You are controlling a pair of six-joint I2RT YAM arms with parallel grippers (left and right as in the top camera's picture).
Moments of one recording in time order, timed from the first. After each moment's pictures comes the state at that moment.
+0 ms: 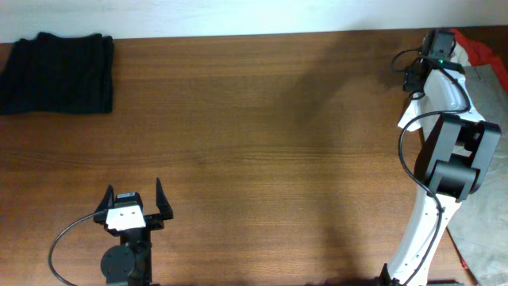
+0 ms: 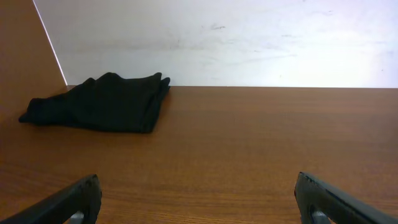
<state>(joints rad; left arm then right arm) 0.06 0.01 0.01 -0.08 -0.08 0.03 -0.29 2.41 1.95 -0.53 0.33 -0.14</state>
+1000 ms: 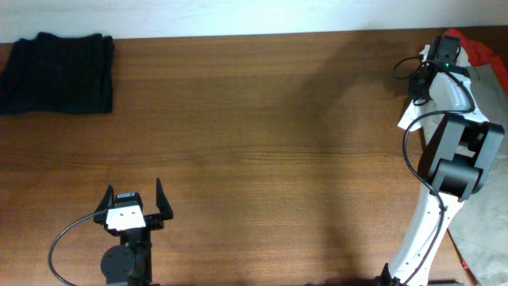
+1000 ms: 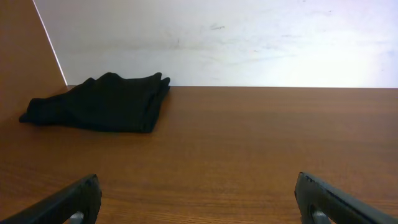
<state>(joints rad) 0.06 0.01 0.01 -0.08 -0.08 0.03 -0.33 2.44 1.95 -0.57 0.26 -0.18</state>
